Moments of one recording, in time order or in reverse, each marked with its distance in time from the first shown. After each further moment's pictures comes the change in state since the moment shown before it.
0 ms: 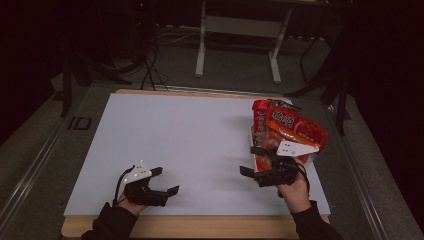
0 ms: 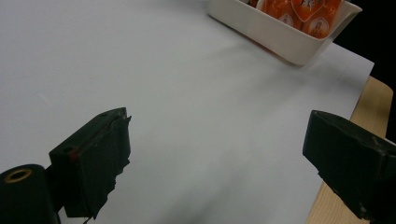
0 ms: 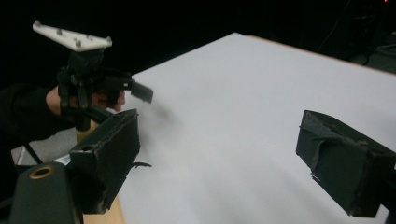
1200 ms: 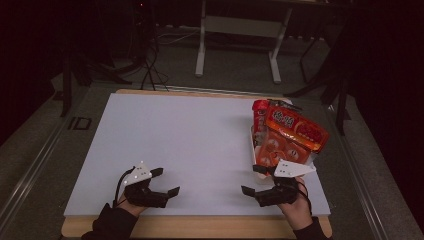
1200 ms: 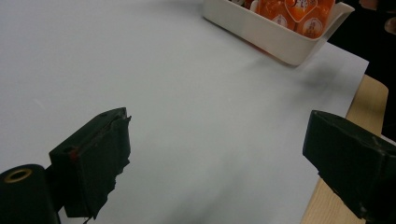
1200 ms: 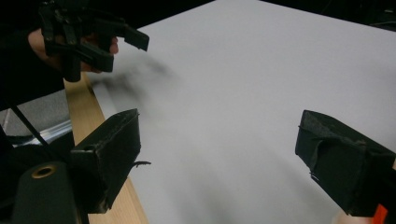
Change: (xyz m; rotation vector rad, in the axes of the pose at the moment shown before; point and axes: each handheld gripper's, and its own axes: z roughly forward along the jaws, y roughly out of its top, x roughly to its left) left arm -0.003 0.000 -0.001 -0.010 -0.010 0.019; right arm 0.016 -0.042 -0.008 0.089 -0.052 -0.039
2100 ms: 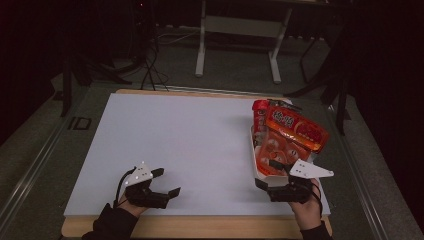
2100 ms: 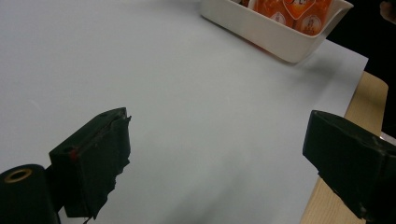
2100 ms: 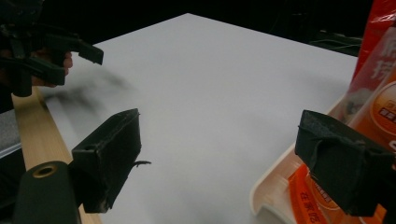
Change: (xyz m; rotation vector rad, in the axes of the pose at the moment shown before) left arm -0.001 -0.001 0.002 0.004 -0.003 0.013; right arm -0.015 -0.009 -0.028 -0.074 -0.162 0.006
